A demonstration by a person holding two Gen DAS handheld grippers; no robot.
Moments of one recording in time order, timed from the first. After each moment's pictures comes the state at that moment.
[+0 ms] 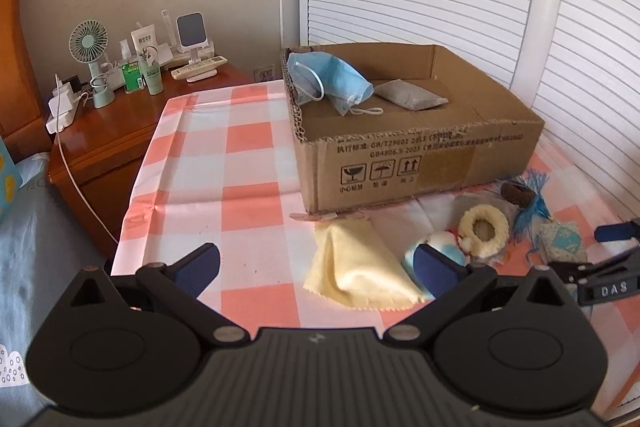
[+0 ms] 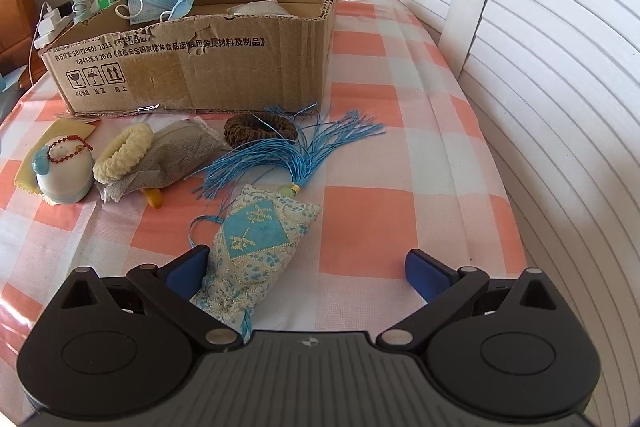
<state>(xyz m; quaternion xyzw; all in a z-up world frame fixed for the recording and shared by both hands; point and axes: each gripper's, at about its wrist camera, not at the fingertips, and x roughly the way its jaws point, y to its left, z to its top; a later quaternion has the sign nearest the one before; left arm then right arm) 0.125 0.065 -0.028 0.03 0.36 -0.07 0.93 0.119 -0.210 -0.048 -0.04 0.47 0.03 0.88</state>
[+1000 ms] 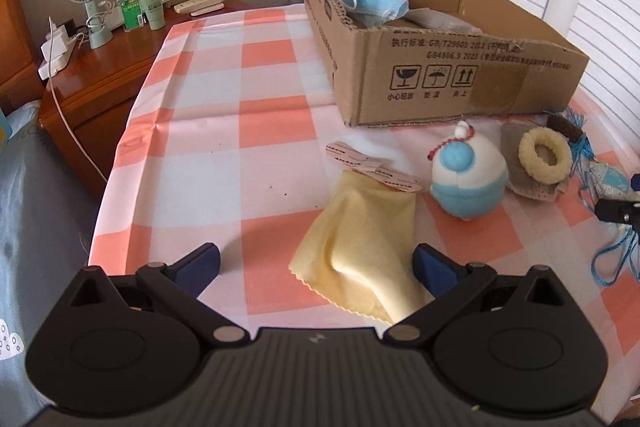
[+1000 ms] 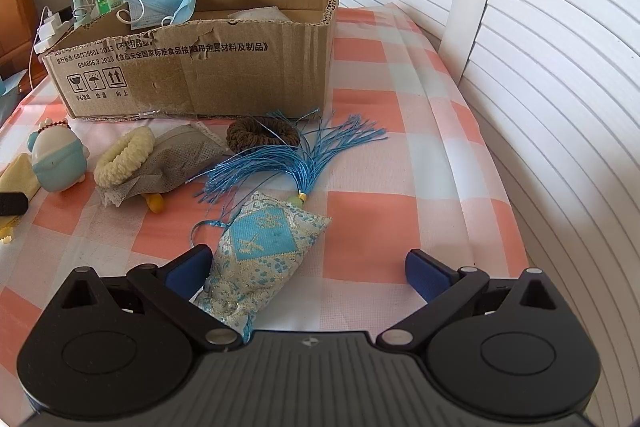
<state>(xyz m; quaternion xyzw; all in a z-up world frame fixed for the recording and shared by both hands) 0.129 0.089 -0.081 0.03 0.43 -0.07 0.90 0.117 -0.209 -0.049 -0.04 0.46 0.03 0.89</state>
